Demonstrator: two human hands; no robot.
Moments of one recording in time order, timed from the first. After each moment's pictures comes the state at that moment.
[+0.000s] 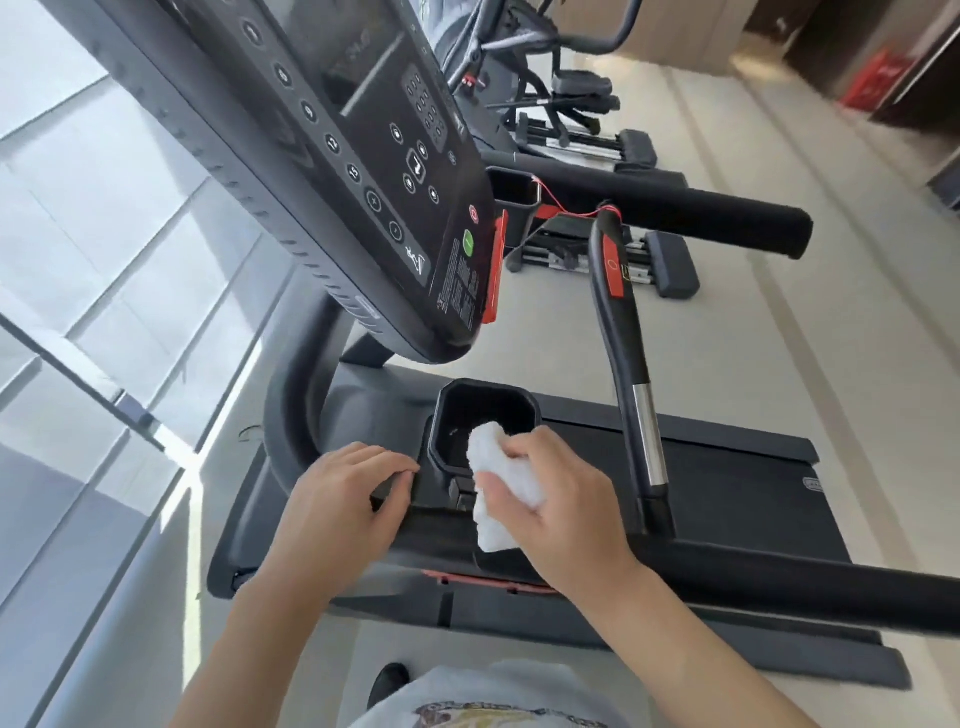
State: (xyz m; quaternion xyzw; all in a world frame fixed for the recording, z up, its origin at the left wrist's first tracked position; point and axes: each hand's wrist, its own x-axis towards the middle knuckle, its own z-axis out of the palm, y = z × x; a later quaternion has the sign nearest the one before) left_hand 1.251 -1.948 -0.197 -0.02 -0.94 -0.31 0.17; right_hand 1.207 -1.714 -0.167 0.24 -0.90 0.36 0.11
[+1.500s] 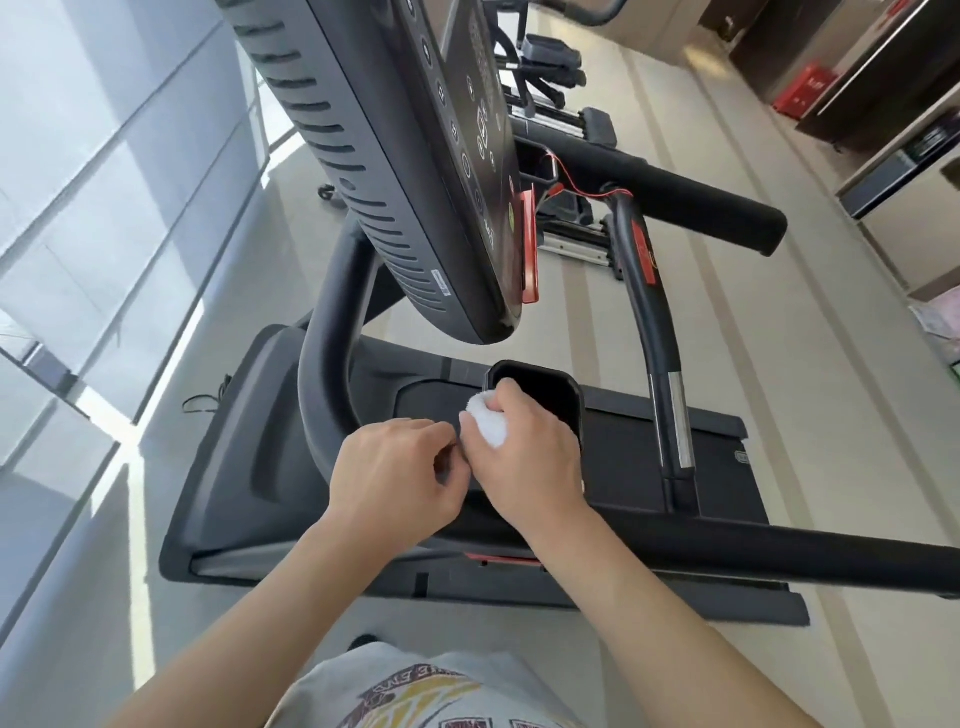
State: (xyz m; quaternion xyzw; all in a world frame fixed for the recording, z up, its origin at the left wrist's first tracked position) left_hand 1.226 -1.977 -0.208 -0.06 -0.95 -0.28 0.15; right_hand 1.191 -1.825 -0.178 0.12 -0.96 0.24 0.05
